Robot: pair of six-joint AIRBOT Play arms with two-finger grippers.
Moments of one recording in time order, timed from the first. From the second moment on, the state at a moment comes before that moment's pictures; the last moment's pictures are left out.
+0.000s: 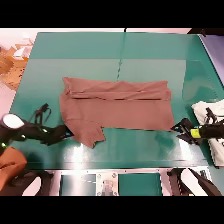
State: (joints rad) left arm 0.07 -0.86 0.42 0.92 -1.15 -1.45; right arm -0.60 -0.90 0.47 -1.08 1.20 1.59
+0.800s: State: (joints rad) left arm -0.12 -0.95 0.31 0.68 -0.74 -1.50; right arm -0.41 -1.09 0.37 -0.79 0.72 1.54
